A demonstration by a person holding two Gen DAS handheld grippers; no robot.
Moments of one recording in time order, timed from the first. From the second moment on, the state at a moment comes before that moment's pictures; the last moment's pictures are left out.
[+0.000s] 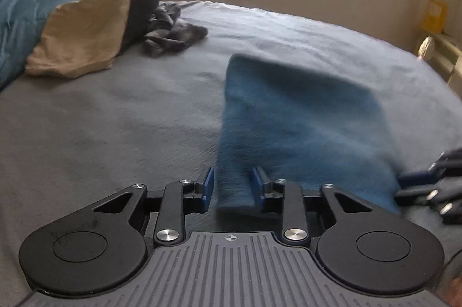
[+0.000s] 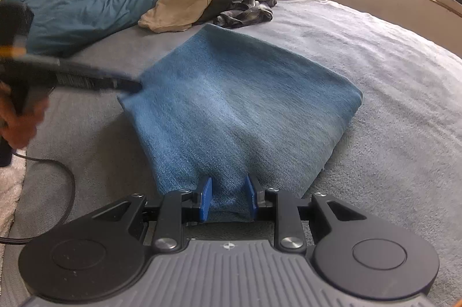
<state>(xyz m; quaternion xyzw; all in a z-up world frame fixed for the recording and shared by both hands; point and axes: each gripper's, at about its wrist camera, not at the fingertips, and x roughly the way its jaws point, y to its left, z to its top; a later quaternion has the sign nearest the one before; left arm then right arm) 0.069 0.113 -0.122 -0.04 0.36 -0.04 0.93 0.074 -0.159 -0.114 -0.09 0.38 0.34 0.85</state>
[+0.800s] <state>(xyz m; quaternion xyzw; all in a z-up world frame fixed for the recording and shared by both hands) 0.036 0.038 -0.098 0.01 0.29 -0.16 0.94 0.070 -0.185 -0.090 -0.04 0.38 0.32 0.87</state>
